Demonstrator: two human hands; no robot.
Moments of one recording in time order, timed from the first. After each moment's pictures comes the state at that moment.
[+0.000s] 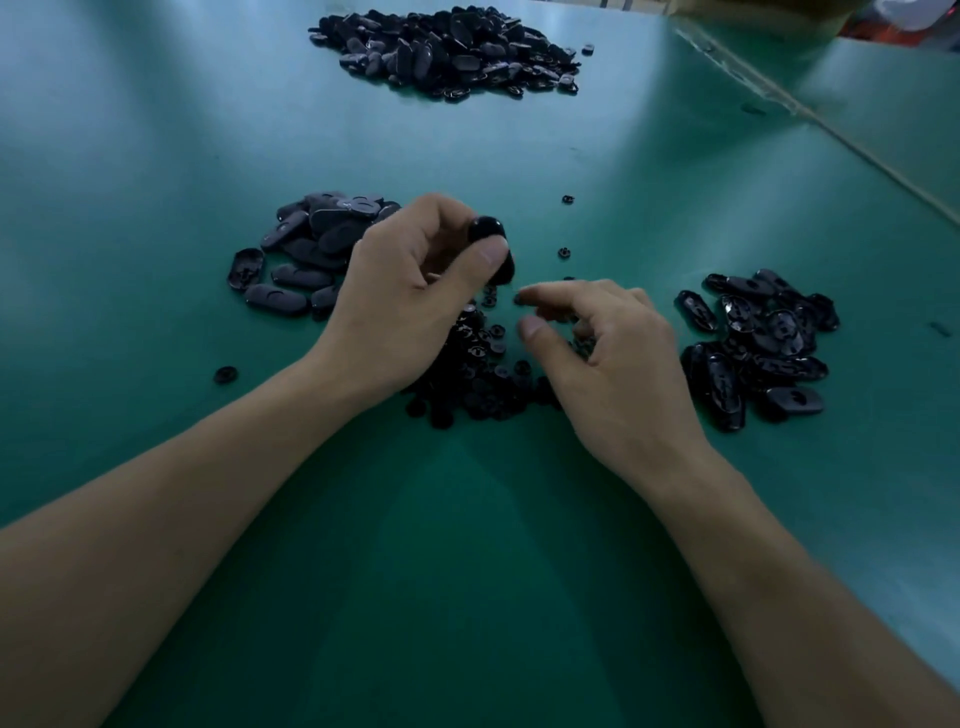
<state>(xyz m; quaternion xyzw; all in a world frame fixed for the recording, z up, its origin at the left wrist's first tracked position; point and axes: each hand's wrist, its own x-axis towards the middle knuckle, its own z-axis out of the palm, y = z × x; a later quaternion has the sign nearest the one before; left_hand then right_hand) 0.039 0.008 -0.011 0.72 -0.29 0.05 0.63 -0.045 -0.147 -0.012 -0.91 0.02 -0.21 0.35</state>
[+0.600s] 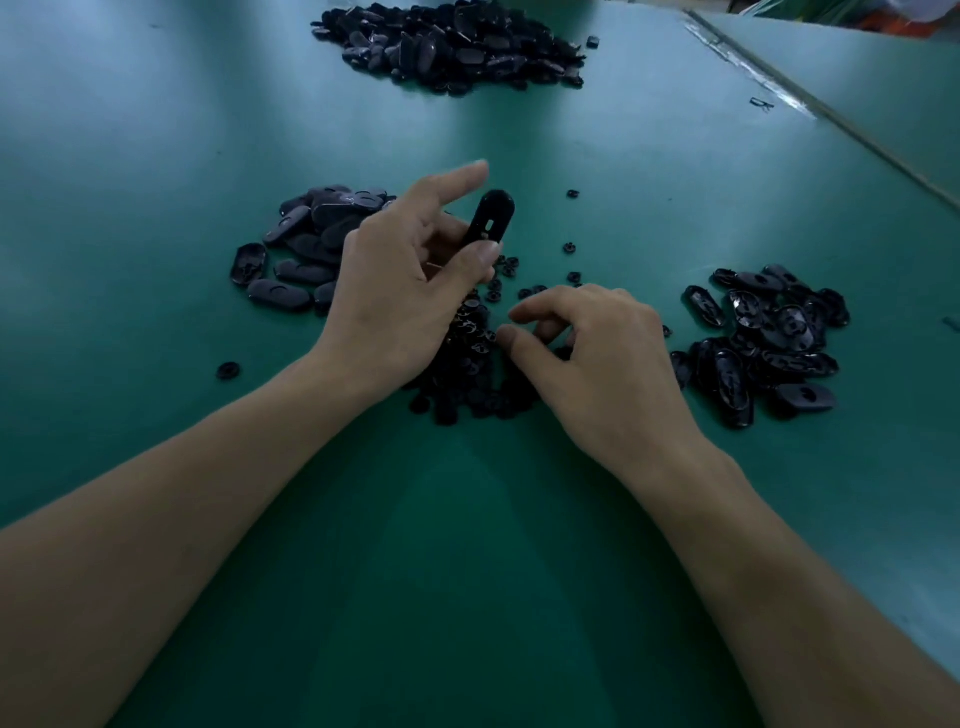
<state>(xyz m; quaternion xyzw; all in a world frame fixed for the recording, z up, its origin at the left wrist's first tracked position) 0.044 0.009 -0.013 0.75 -0.27 0.09 0.59 -0.041 -0.139 -0.010 -0.95 0.02 -0.18 0.27</state>
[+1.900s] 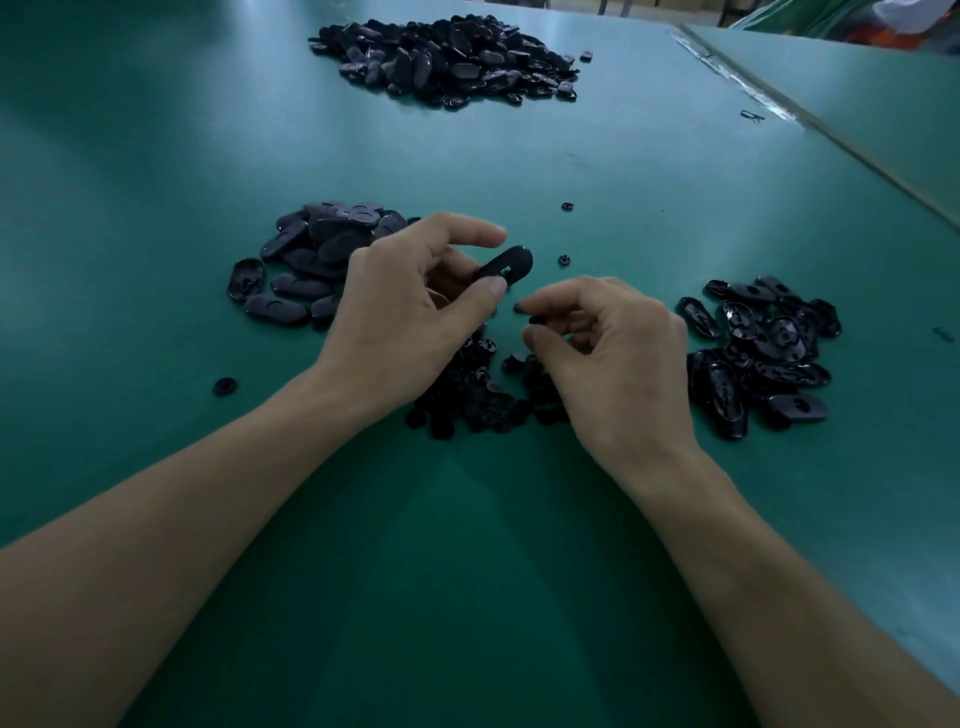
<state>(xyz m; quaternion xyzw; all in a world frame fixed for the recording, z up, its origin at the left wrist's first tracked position) 0.037 0.007 -0.011 0.78 -0.27 0.10 0.55 -0.038 -0.140 -0.008 -0.88 0.05 -0.26 0.40</state>
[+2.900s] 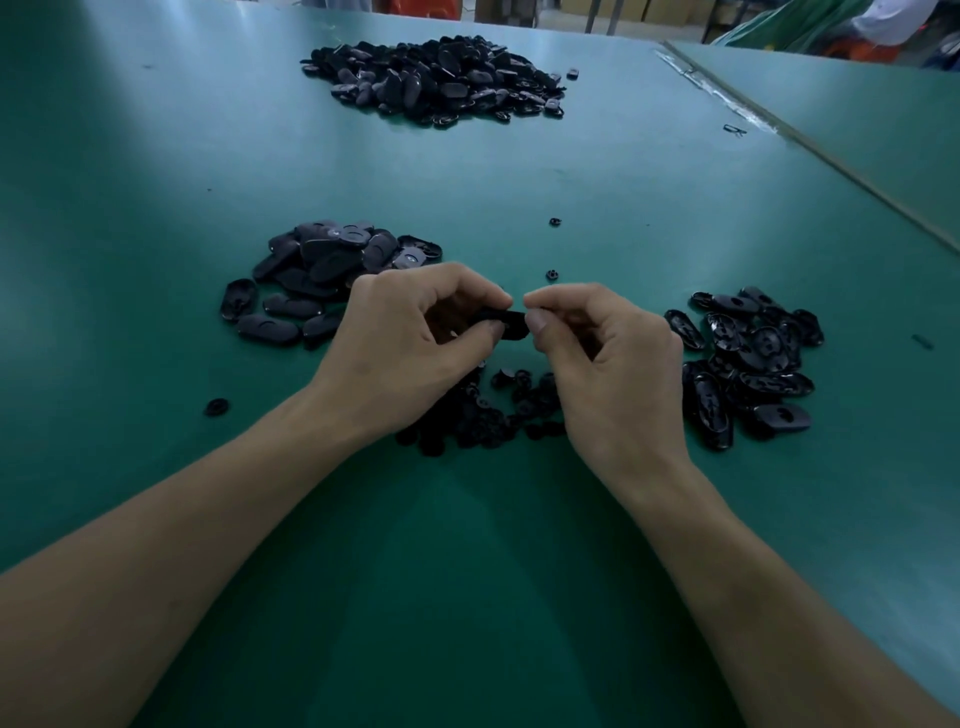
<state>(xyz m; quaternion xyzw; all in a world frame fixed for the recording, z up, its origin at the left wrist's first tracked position) 0.030 0.007 -0.009 0.79 -0.30 0.07 0.53 -0.039 -0.142 -0.007 -0.84 0.05 -0.30 0.45</state>
